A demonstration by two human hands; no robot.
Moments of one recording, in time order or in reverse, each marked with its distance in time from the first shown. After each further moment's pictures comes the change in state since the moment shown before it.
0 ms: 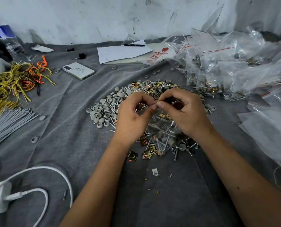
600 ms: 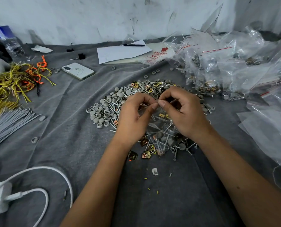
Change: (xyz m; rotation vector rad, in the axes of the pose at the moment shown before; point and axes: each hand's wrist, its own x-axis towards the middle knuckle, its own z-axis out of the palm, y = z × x) left_hand 0.000 -0.001 0.002 0.025 -0.040 0.026; right_hand 0.000 -0.004 0.002 -0.052 -0.019 -0.022
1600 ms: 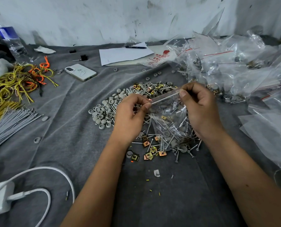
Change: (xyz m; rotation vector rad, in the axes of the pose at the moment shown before) left_hand 0.003 -0.004 -0.011 0.017 0.072 -0.139; right_hand 0.001 0.013 -0.012 0.266 0.245 0.292
